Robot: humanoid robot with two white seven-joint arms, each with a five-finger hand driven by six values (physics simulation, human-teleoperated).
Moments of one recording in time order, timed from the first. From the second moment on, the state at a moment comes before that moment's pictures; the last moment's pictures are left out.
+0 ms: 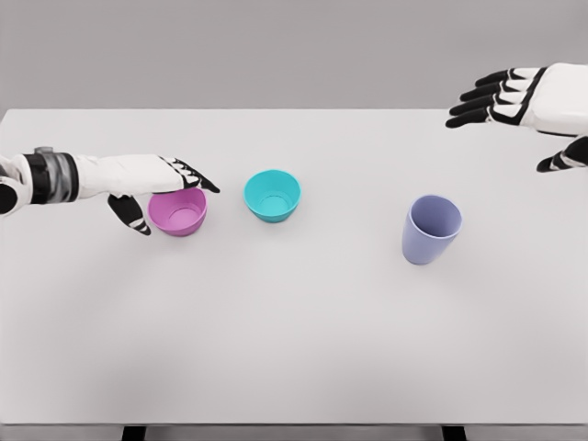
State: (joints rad) left arm -0.84 0.86 -0.93 -1.50 -0.22 -0.34 -0.61; right arm -0.83 -1.24 0.61 -1.75 -0.06 -0.61 0.61
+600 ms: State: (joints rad) left arm -0.84 0.82 -0.94 -1.44 -0.23 -0.34 -0.61; right arm -0.81 -1.27 0.60 -1.75 -0.06 -0.61 0.61
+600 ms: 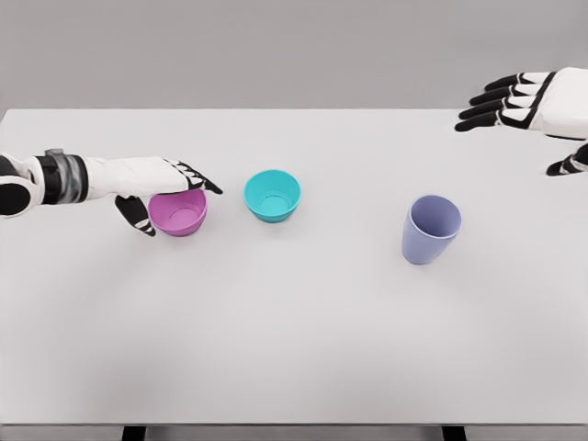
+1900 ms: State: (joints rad) left arm -0.84 0.77 -0.96 -1.36 -0.24 -0.35 -0.61; right arm -0.79 -1.28 0.57 -1.75 -0.06 -0.61 0.61
